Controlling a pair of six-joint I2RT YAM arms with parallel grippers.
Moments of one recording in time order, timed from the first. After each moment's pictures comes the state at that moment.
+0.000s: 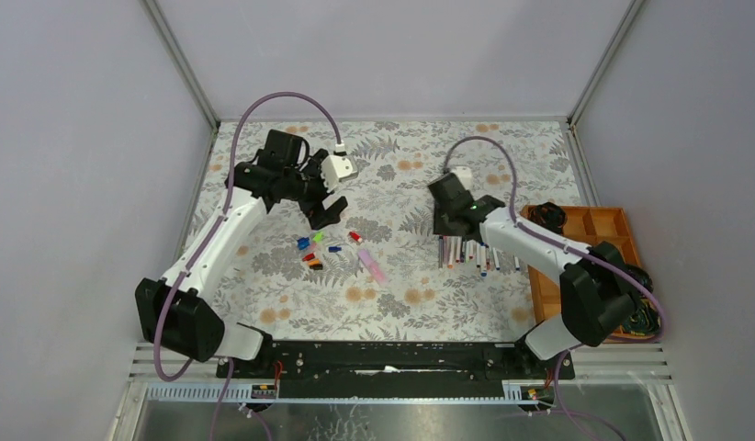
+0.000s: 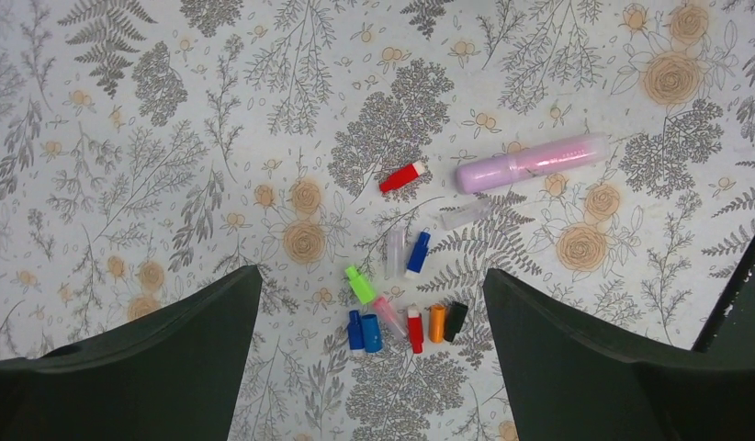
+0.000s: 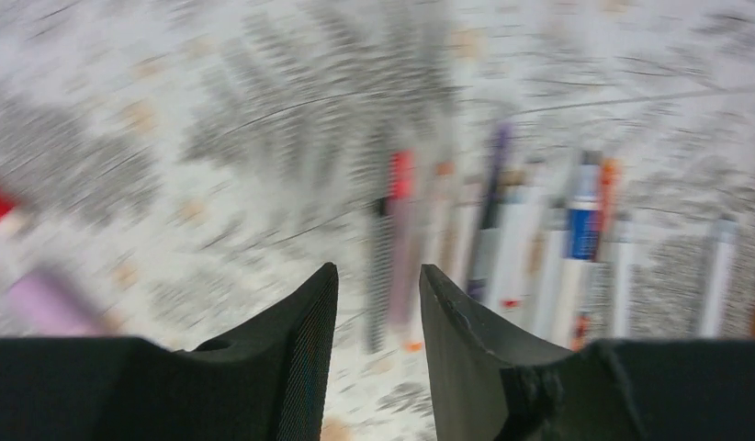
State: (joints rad) left arm -0.30 1.41 1.34 -0.84 0.53 0.76; right arm 0.55 1.52 1.02 -0.52 0.35 0.53
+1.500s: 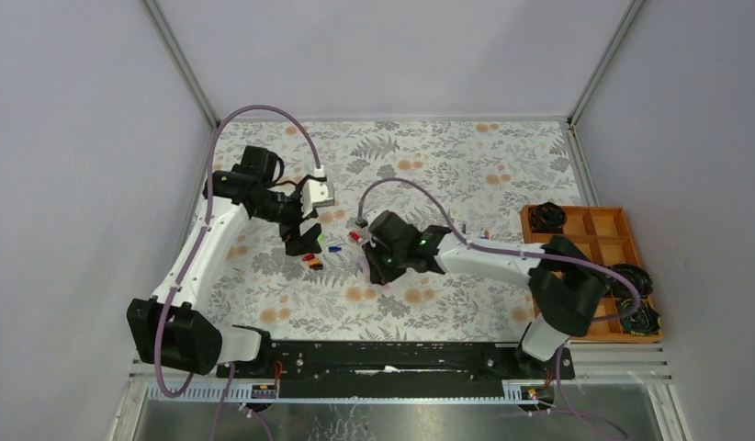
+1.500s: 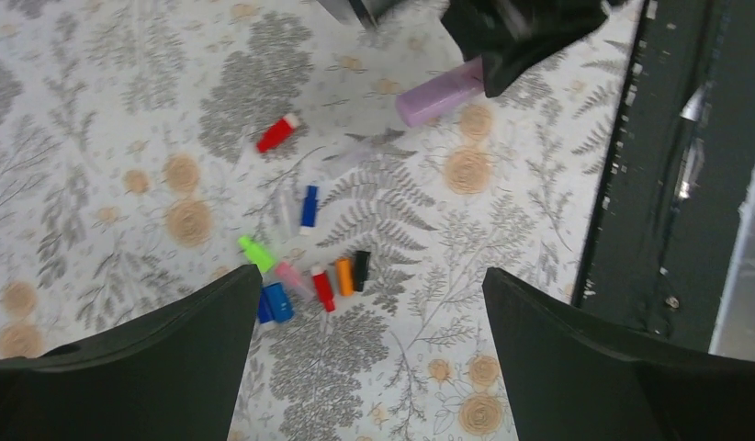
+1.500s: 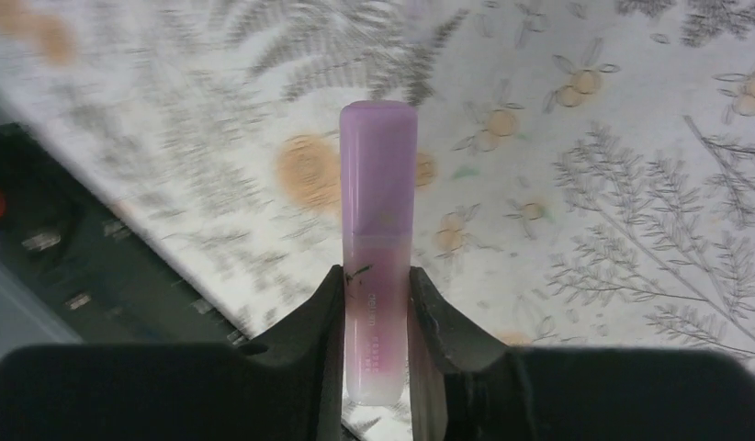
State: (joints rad) left arm -0.16 1.31 1.27 -1.13 0.76 1.01; right arm 1.01 1.69 1.08 -0.39 0.00 0.37
